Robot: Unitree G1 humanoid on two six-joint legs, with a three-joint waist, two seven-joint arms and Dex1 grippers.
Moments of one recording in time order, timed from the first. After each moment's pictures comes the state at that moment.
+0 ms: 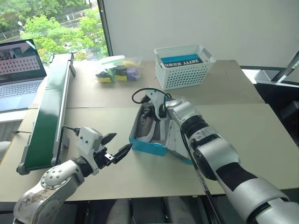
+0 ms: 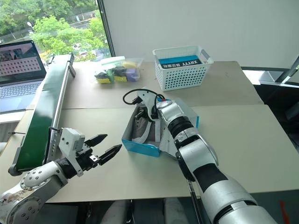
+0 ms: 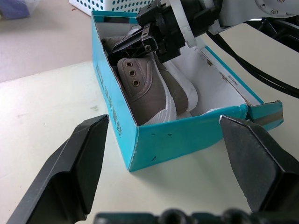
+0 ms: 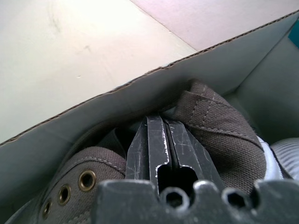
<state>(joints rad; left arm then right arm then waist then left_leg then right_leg) 0.15 0.59 0.18 -0.78 -0.75 0.74 -0.34 -1.20 -0.12 0.23 0.88 0.06 0.60 0.72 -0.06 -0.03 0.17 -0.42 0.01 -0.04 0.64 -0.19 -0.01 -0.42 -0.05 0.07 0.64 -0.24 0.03</state>
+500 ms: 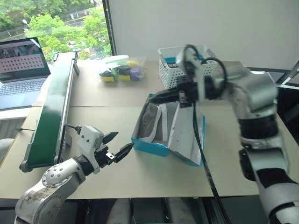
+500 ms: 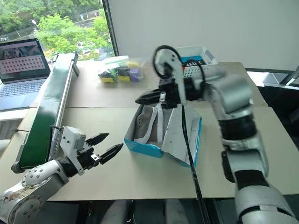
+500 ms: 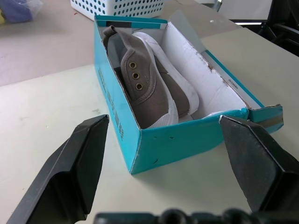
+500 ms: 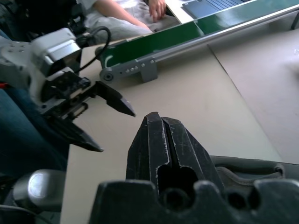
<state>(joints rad) 0.13 0.60 0.18 -0.77 -0.75 0.74 -0.38 -0.96 -0.63 0.11 -0.12 0.54 1.09 1.28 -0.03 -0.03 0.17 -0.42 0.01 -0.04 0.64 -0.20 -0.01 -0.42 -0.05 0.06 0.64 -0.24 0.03</state>
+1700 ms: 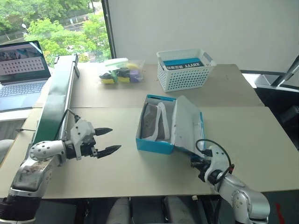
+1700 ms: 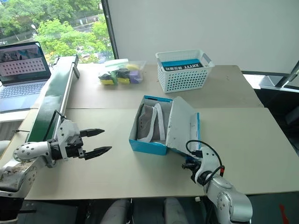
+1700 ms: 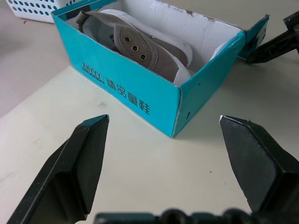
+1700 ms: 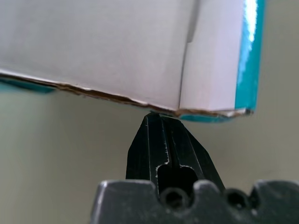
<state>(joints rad) -0.08 0.78 0.10 -0.24 -0.47 0.35 -0.98 0.09 -0.02 -0.32 -0.44 0.40 1.03 0.09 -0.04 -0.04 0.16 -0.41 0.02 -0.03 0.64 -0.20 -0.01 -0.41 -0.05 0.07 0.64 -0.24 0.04</state>
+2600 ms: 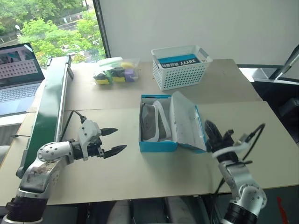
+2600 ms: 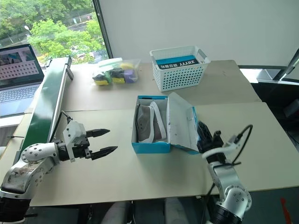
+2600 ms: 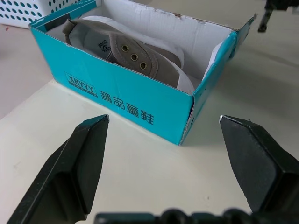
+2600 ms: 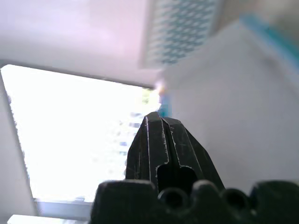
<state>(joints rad) -0.08 0.73 0.08 -0.29 -0.46 0.38 -0.92 -0.16 0.09 -0.55 -0.29 1.47 0.79 0.04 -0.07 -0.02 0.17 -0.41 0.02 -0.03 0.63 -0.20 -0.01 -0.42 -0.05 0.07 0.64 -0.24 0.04</state>
